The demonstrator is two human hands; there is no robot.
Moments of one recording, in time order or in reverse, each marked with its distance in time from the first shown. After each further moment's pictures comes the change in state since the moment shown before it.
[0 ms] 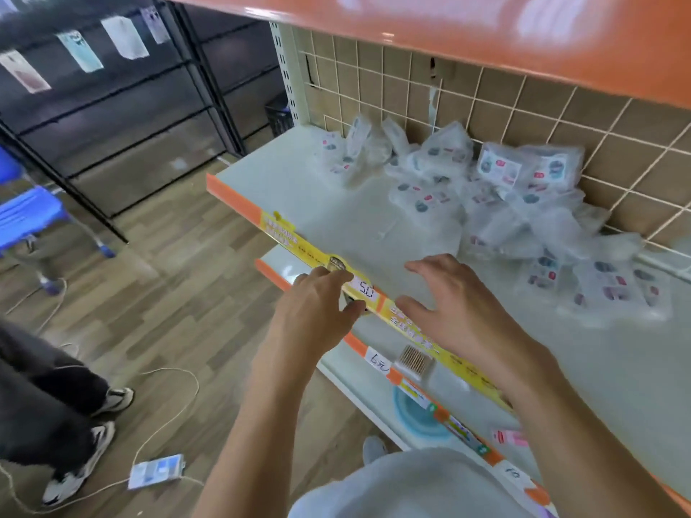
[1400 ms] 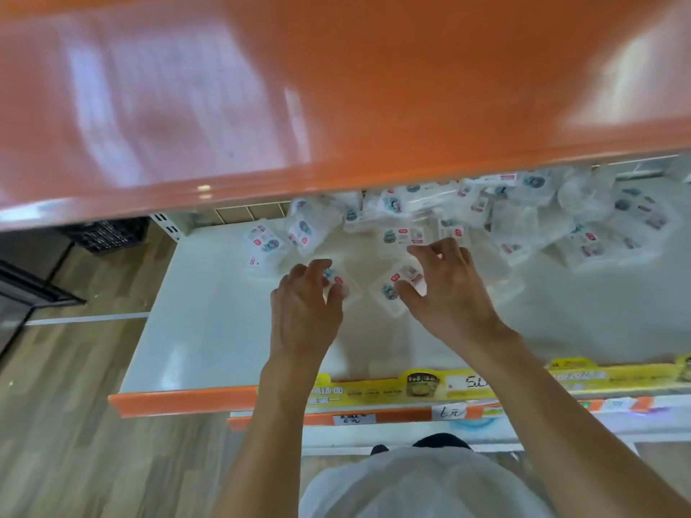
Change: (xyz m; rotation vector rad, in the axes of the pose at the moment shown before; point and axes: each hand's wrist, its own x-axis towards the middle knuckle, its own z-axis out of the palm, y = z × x) left_hand 0.275 -0.088 -0.017 -0.202 0.012 0.588; right_hand 0.180 -0.059 0.069 -0.060 0.540 0.653
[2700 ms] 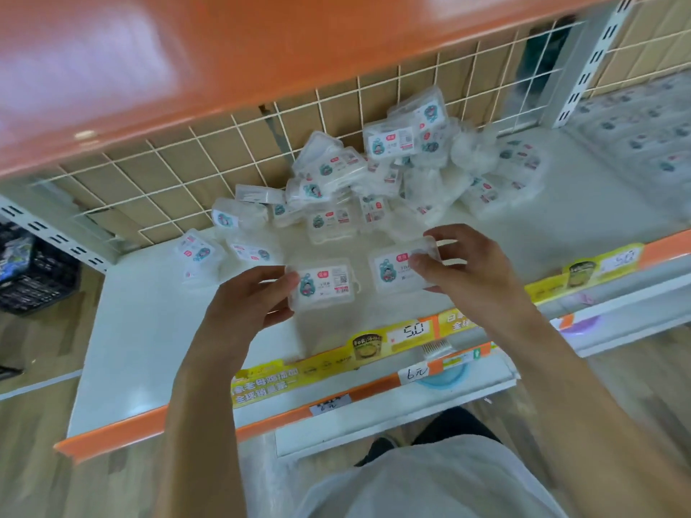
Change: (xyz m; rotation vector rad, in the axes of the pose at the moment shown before) left_hand -0.015 0.023 -0.038 -0.821 -0.466 -0.385; right_hand -0.081 0.046 -0.066 0.896 0.167 0.483
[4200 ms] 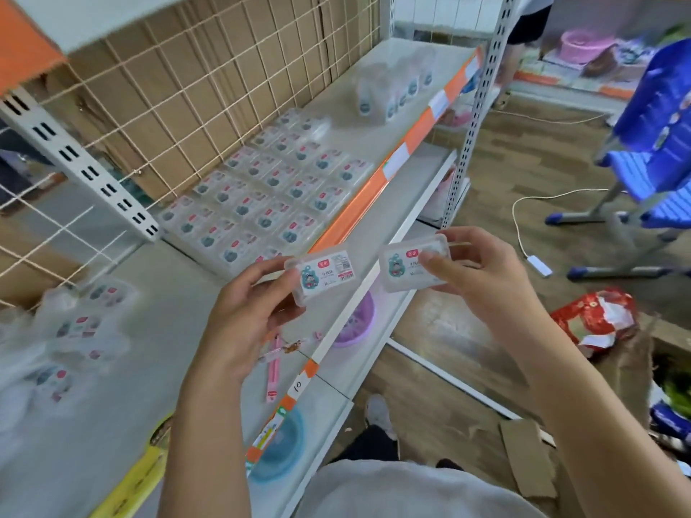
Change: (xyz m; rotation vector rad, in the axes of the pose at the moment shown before) left_hand -0.031 0.077 0.558 -0.024 -0.672 0.046; right_hand -0.052 0.078 -0.503 0.212 0.709 0.115
